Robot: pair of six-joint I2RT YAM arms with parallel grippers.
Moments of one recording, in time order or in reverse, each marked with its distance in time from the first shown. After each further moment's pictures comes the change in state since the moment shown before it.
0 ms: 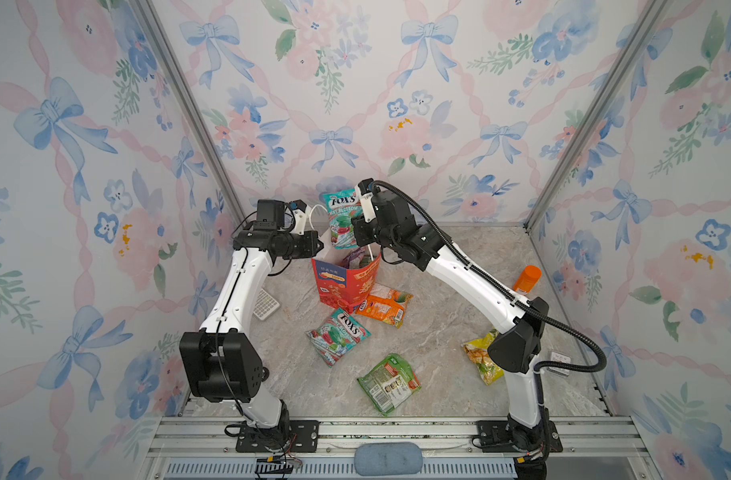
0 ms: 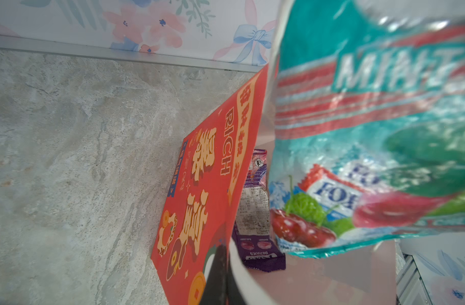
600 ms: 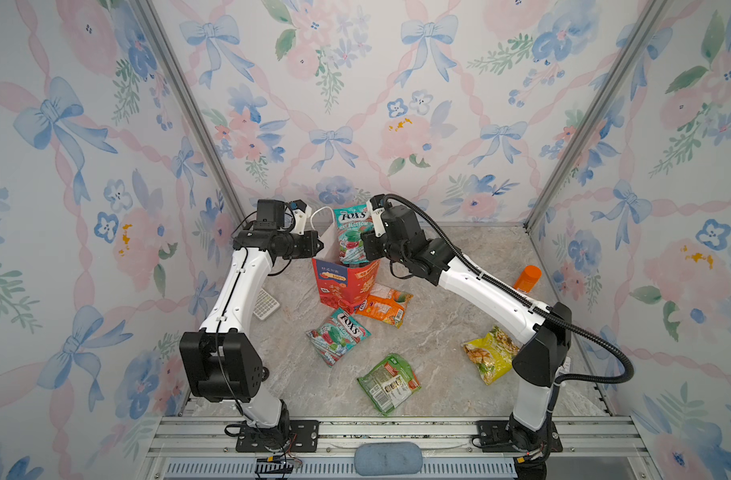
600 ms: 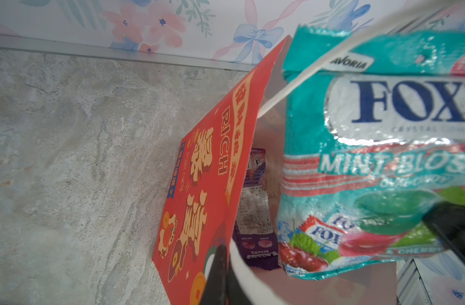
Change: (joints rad) left arm 0.000 0.000 0.000 0.000 0.000 0.000; right arm 0.000 -0.177 -0.327 0.122 -0.015 0.101
